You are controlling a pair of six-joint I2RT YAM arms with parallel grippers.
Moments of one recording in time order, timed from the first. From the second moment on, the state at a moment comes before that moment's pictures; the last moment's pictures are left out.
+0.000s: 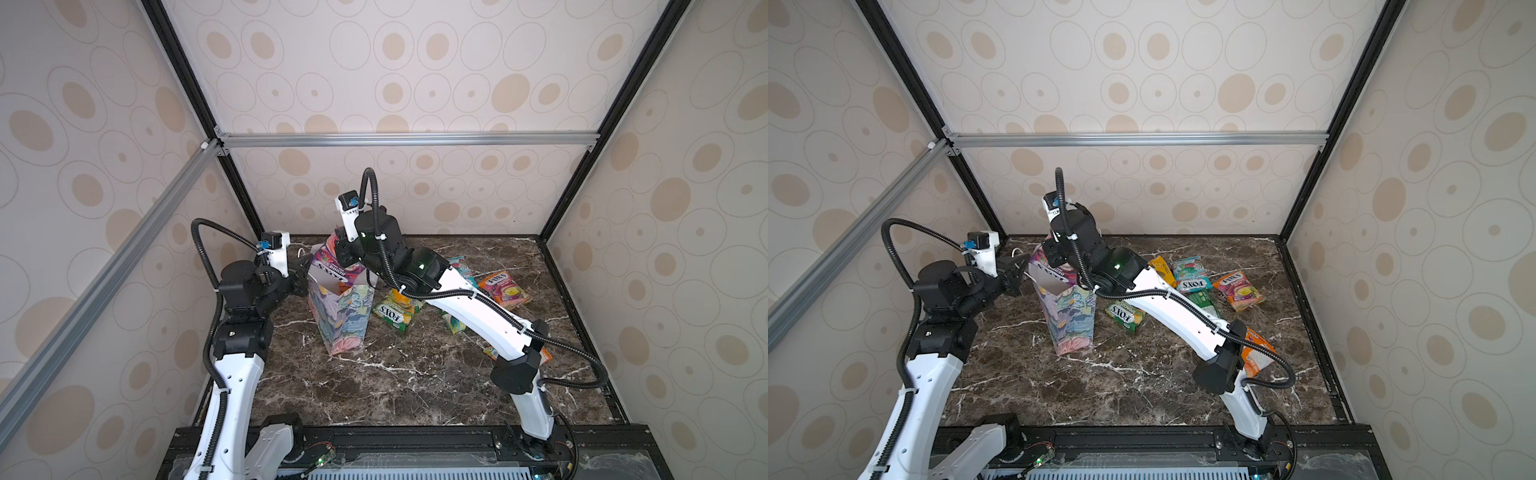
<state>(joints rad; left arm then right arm) 0.09 0.93 0.97 -0.20 0.52 -0.09 1.02 2.09 2.44 -0.59 0.35 0.18</state>
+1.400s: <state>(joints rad) 0.09 0.93 0.97 -0.20 0.51 -0.09 1.03 2.27 2.52 -0.74 0.32 0.24</state>
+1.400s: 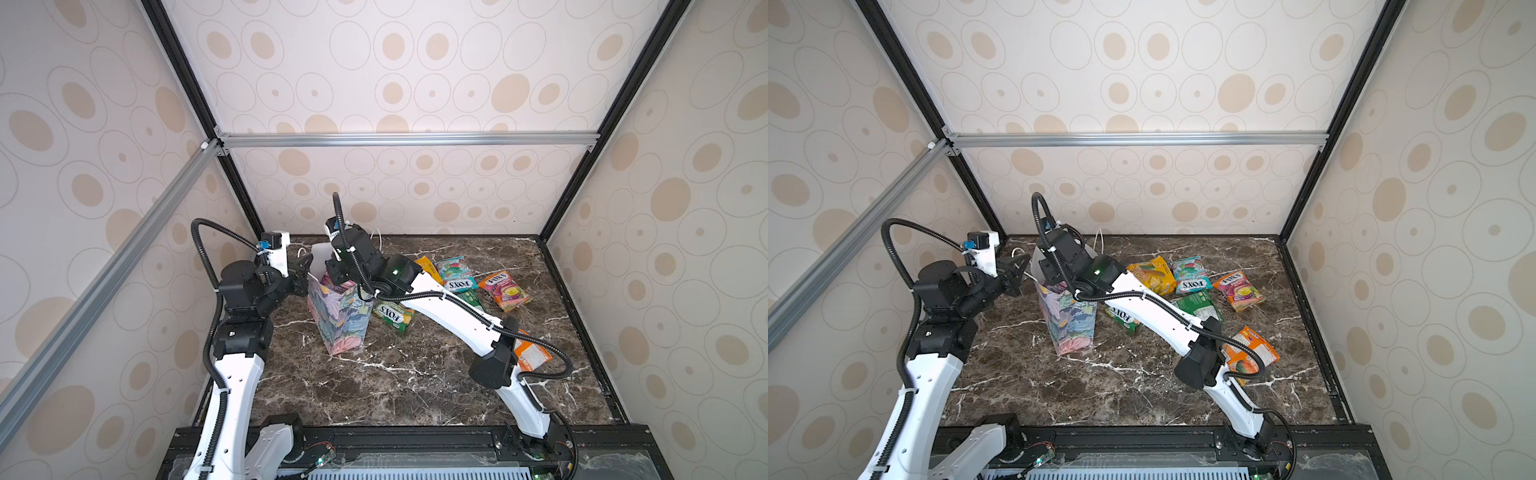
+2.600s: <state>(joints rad) 0.09 0.93 0.97 -0.20 0.50 -0.09 1.03 2.27 2.58 -0.70 0.19 0.22</state>
